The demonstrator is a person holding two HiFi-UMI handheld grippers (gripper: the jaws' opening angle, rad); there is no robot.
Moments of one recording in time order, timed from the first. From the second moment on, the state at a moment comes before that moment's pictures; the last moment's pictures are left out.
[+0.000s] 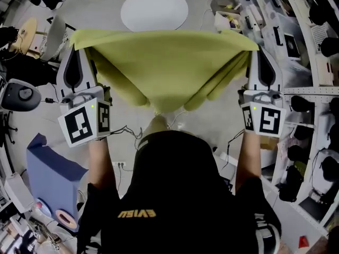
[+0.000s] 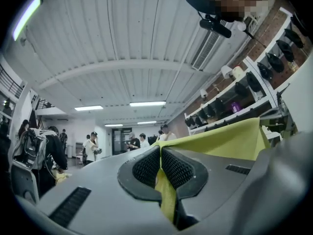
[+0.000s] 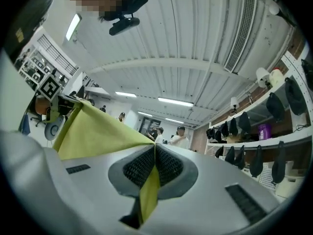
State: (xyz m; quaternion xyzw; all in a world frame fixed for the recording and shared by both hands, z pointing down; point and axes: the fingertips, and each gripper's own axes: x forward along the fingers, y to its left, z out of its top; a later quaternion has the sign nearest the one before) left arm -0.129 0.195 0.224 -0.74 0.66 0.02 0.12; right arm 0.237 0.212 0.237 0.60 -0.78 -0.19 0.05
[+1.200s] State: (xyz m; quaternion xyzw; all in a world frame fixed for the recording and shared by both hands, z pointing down) left arm -0.207 -0.117 0.197 -0.79 0.60 0.01 0.12; right arm 0.162 -0.092 0.200 0.63 -0.75 -0.20 0.06
